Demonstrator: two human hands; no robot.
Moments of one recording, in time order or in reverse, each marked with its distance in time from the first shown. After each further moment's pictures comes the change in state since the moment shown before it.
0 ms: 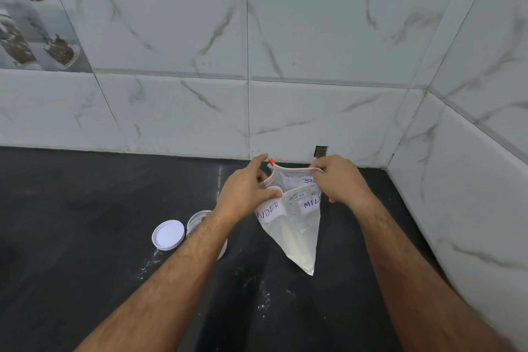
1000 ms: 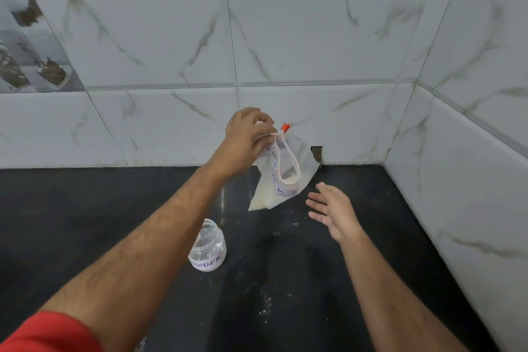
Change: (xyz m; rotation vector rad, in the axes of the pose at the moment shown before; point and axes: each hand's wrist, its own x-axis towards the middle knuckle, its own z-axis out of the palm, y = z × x) left_hand 0.072 0.029 -0.042 0.251 0.196 0.565; right_hand 0.002 0.069 0.080 1.192 0.034 0.471
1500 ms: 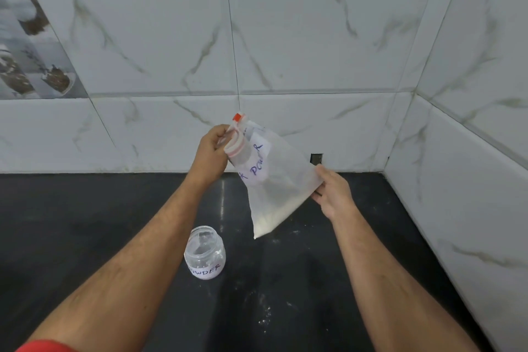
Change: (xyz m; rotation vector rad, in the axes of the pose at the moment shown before) left_hand -0.026 -0.026 -0.016 -0.749 0.189 -0.471; right_hand 0.020 -0.045 0.020 0.271 -0.018 -0.062
